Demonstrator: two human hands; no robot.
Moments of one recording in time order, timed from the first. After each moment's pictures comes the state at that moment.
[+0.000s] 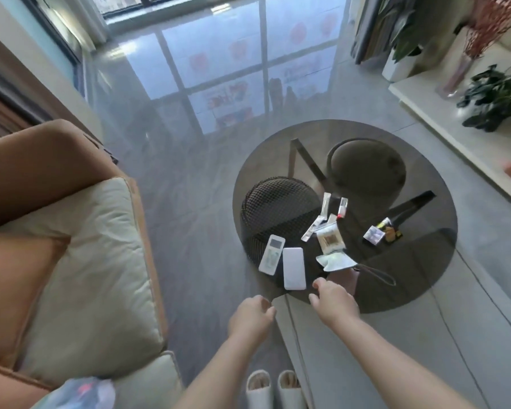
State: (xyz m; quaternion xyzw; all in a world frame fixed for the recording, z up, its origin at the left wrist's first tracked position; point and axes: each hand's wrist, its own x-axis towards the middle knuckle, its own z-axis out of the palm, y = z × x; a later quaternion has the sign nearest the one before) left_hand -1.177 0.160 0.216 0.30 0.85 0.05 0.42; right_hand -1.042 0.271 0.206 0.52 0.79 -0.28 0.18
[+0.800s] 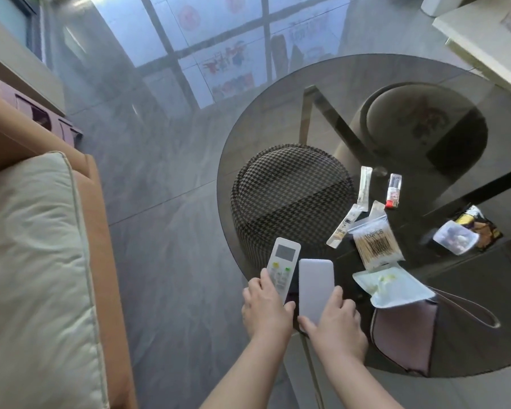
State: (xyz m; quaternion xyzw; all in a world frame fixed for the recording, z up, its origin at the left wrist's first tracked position) left_hand -1.217 0.268 -0.018 0.29 0.90 0.05 0.32; right_hand -1.114 0.303 -0.011 0.66 0.68 -0.27 0.18
